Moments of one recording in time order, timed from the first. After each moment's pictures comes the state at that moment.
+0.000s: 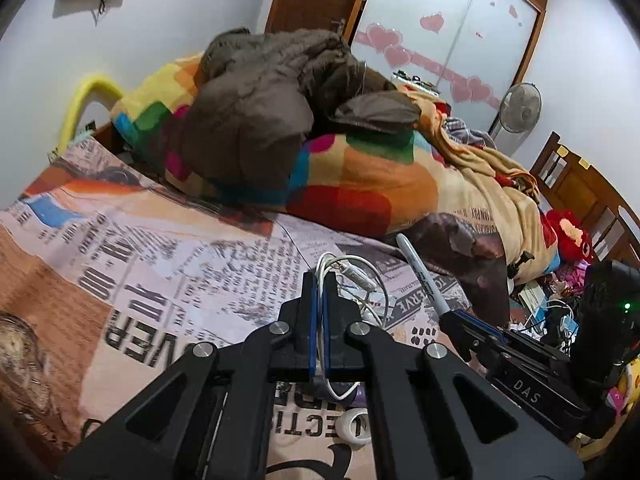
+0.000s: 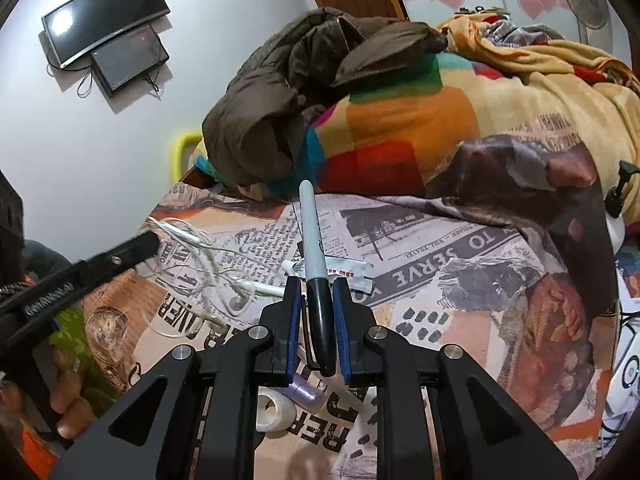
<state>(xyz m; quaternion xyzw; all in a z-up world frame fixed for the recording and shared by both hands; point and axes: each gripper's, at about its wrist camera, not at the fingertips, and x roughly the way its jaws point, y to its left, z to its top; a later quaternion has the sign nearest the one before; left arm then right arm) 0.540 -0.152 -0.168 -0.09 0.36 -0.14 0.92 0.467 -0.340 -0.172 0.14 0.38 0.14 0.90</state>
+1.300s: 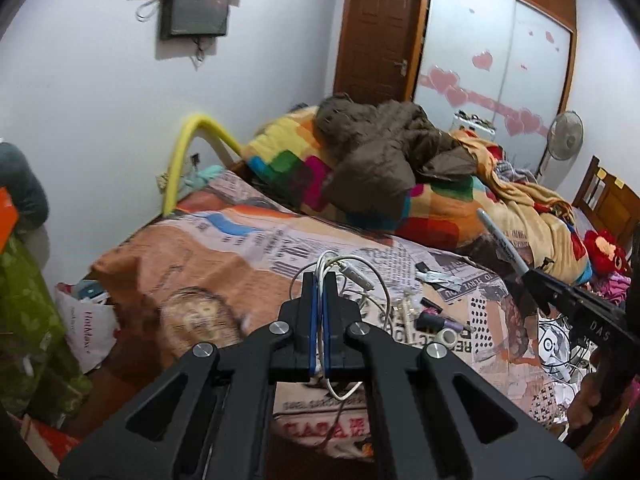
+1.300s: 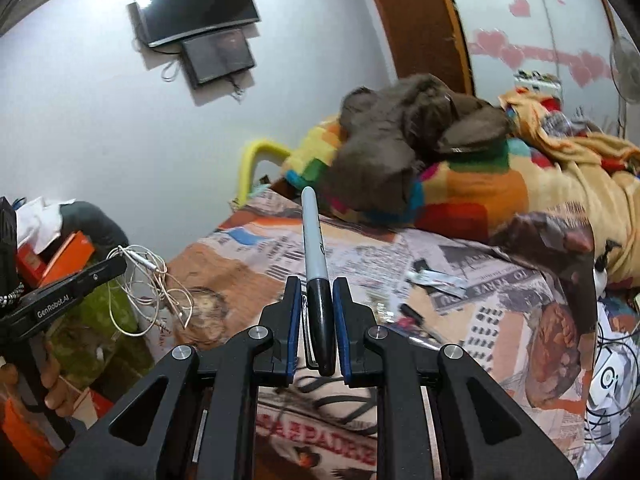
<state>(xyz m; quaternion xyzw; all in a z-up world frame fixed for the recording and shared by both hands) 0.356 -0.002 -0.053 -0.06 0.32 0.00 0.95 0.345 -0.231 -0.050 0.07 0.32 0.22 0.92</state>
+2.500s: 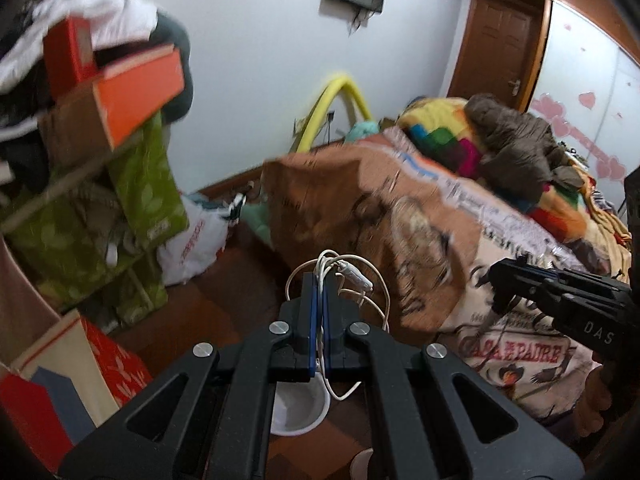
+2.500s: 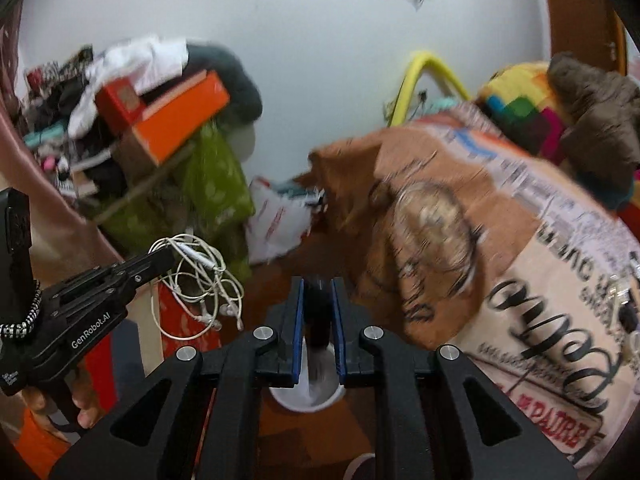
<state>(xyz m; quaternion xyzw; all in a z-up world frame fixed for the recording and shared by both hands) 0.182 0.220 -0.166 -0.14 0.35 0.17 0.91 0.261 0.057 -0.149 -0.06 0.43 0.43 0.79</state>
